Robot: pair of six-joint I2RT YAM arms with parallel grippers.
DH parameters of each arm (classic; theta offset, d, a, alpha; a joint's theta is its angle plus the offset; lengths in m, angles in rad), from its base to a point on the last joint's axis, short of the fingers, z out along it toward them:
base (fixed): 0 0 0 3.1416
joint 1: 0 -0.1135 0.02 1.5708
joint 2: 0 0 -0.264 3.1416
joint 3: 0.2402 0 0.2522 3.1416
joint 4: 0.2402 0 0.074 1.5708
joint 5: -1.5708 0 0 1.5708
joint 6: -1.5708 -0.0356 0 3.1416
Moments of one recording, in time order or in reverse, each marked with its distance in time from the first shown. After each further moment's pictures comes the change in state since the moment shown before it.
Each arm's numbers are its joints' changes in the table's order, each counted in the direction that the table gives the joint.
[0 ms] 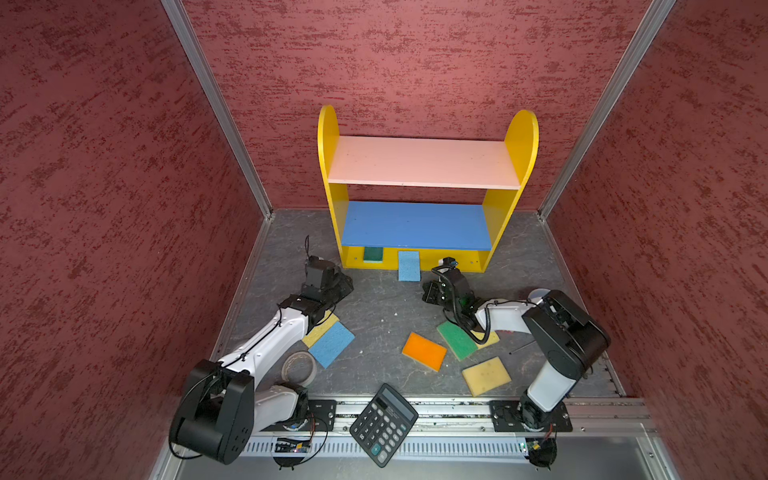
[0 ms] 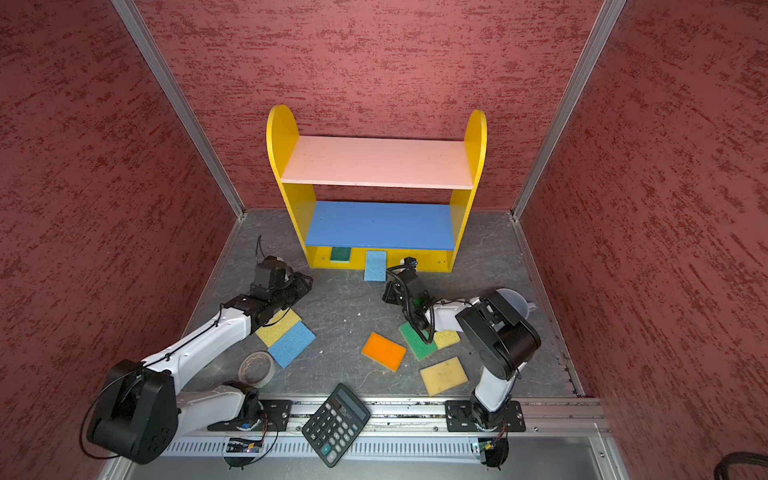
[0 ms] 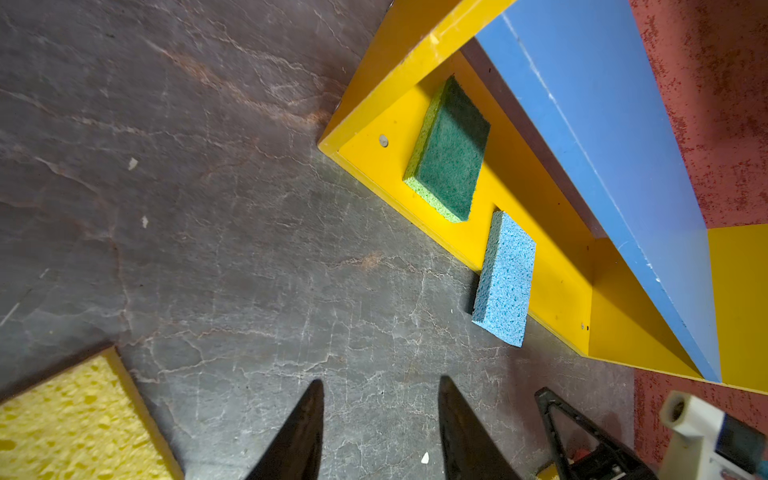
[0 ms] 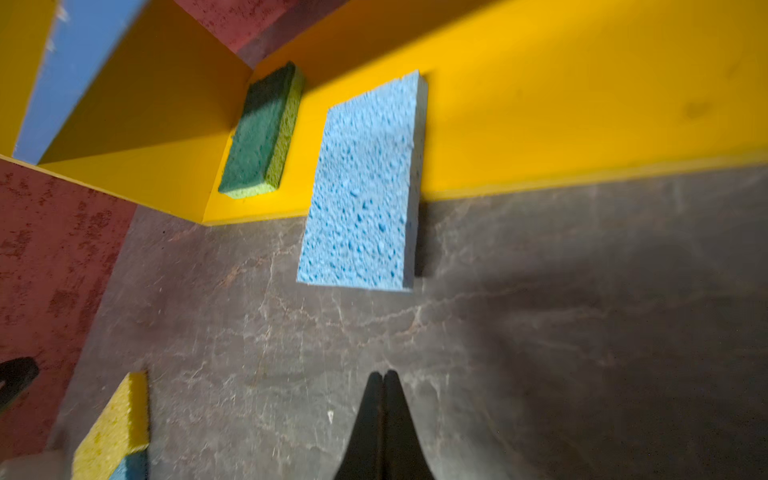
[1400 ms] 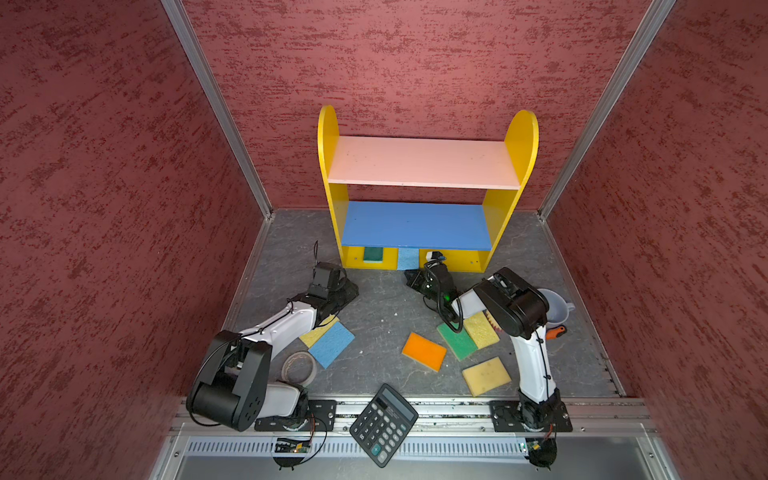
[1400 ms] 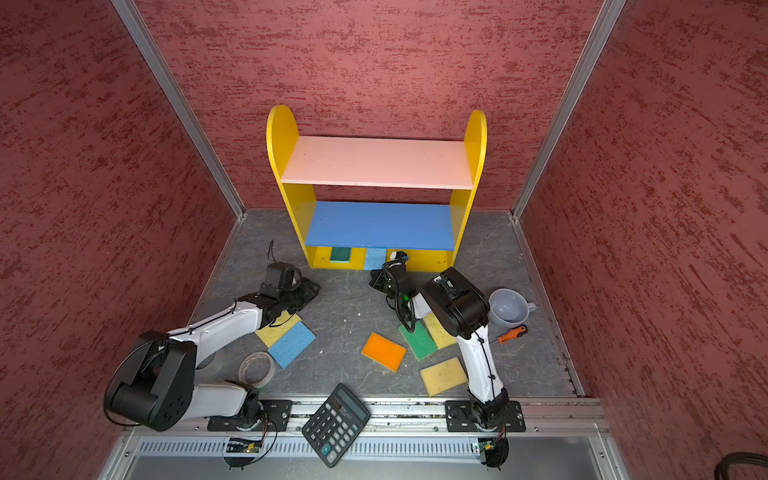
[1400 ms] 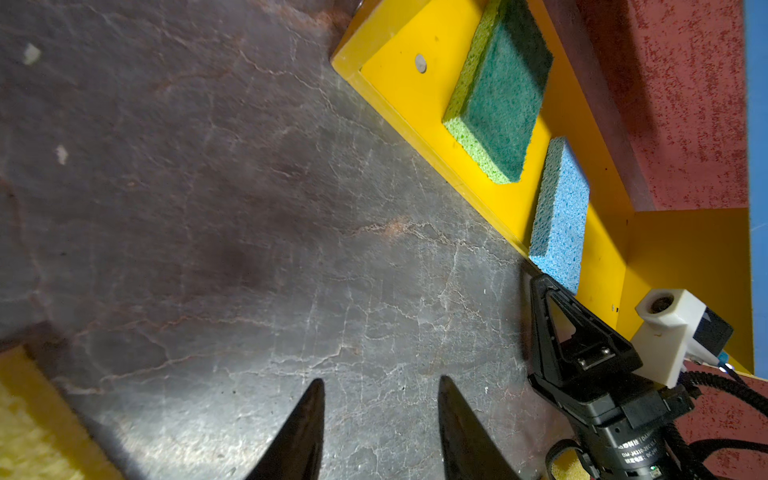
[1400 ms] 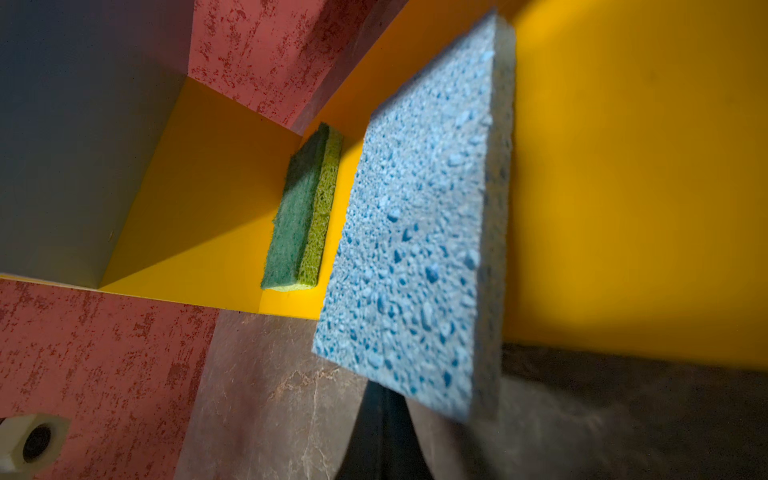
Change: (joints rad) left arm 0.000 0.148 -0.018 -0.071 -0.088 0.027; right arm 0.037 0.417 0.244 -0.404 0.061 -0.216
